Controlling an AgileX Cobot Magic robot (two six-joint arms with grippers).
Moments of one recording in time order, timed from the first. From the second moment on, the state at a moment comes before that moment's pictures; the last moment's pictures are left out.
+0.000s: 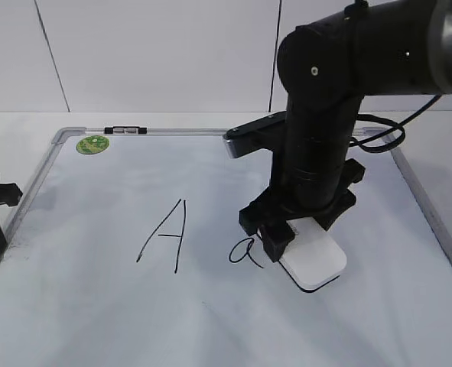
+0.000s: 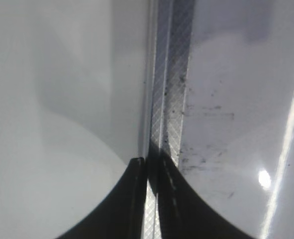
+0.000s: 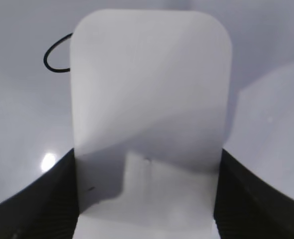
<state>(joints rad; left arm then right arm) 0.02 1.86 -1.09 -0.25 0.87 0.09 0.61 1.88 -1.40 -0.05 1.12 0.08</state>
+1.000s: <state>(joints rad) 0.02 1.86 -1.09 -0.25 0.87 0.09 0.64 2.00 -1.43 -0.03 1.10 0.08</state>
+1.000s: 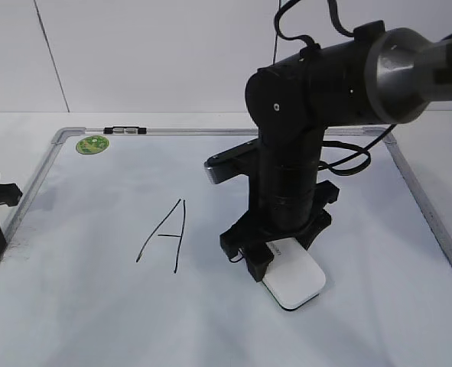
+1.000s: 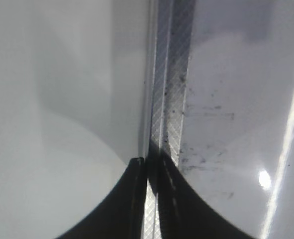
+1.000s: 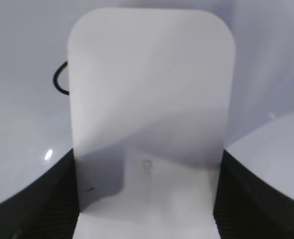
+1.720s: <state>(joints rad) 0.02 1.86 -1.09 -0.26 0.87 0.09 0.73 2.00 -1.43 -0.08 1.09 0.12</state>
